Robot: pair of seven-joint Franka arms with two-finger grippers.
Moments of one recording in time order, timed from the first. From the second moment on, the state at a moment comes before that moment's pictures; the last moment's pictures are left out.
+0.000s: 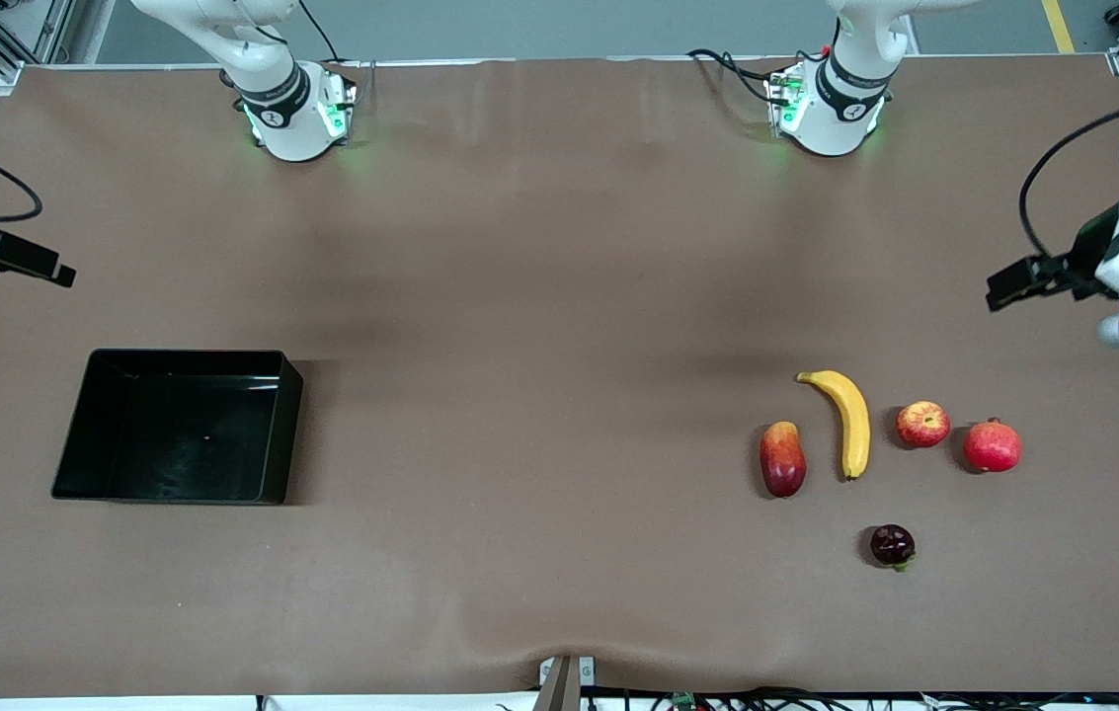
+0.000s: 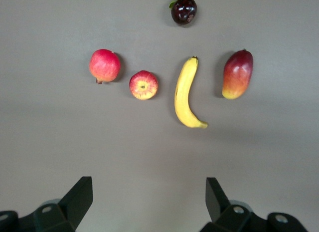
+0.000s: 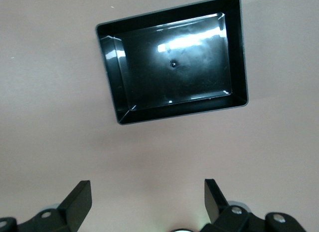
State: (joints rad) left arm 0.06 0.08 -0.11 -1.64 0.04 1.67 -0.16; right arm -0.08 0.06 -0.06 -1.57 0.08 1.50 0.05
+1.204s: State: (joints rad) left arm 0.11 0.52 -0.10 -1.84 0.16 2.33 -0.34; right arm -0.27 0.52 -0.06 -1.59 0.04 2.00 -0.33
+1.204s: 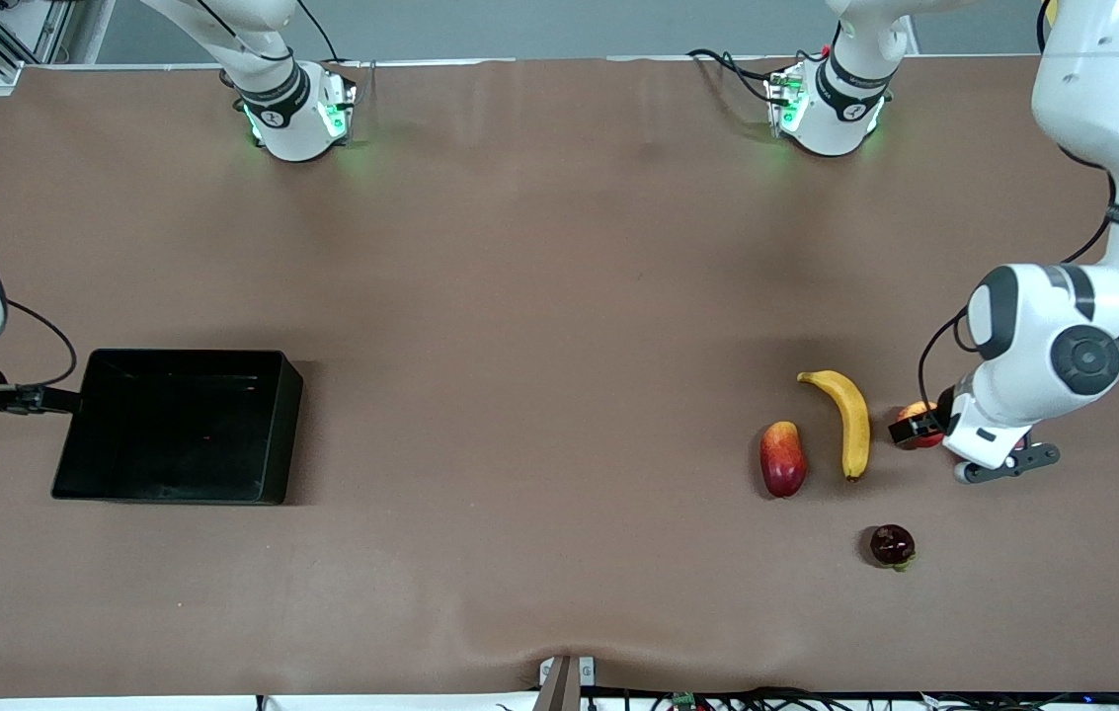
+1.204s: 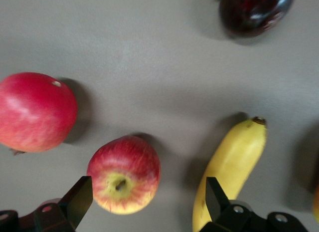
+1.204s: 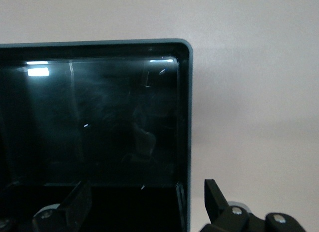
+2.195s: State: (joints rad) left arm 0.13 0.58 -0.09 -1.85 0.18 2.34 -0.34; right arm -0.31 0.66 -0.06 -1.59 0.04 2.11 -0.50
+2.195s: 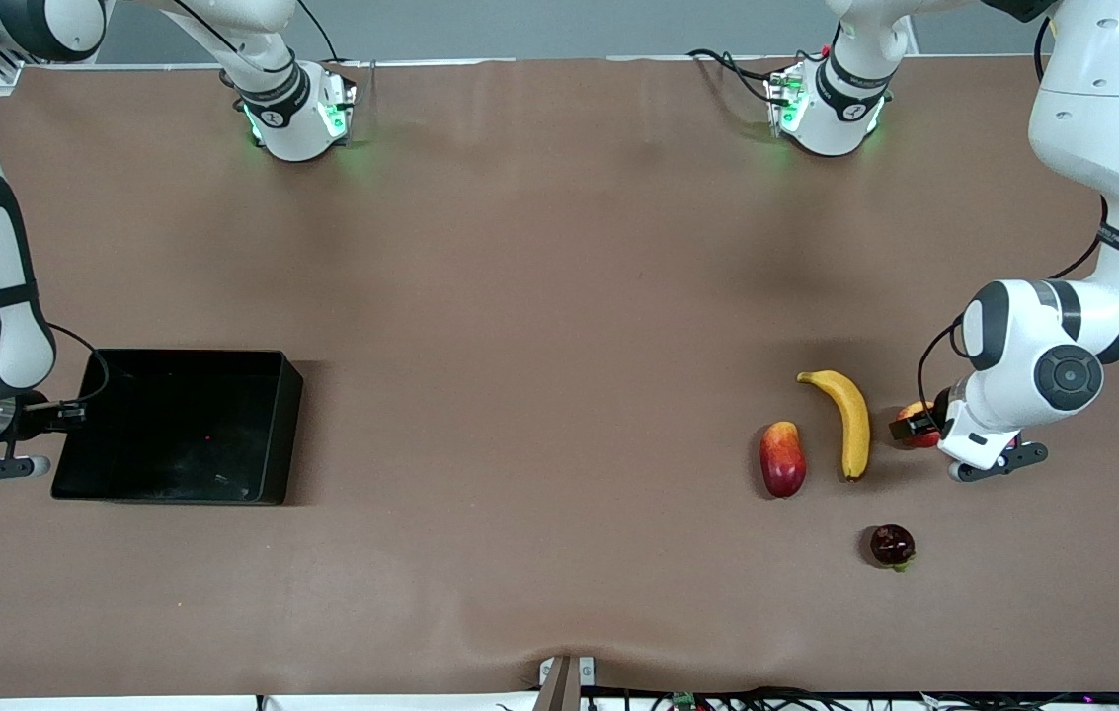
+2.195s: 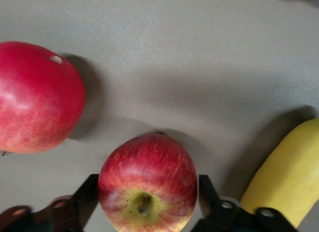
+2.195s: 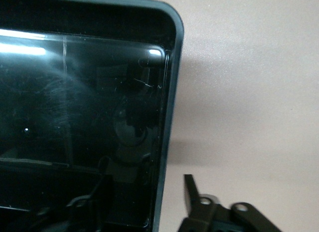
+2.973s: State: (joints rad) left arm 0.12 0.43 -0.22 -1.79 0.18 2.08 -0.42; right arm -0.26 0.63 -0.04 -1.48 0.04 1.98 -0.50
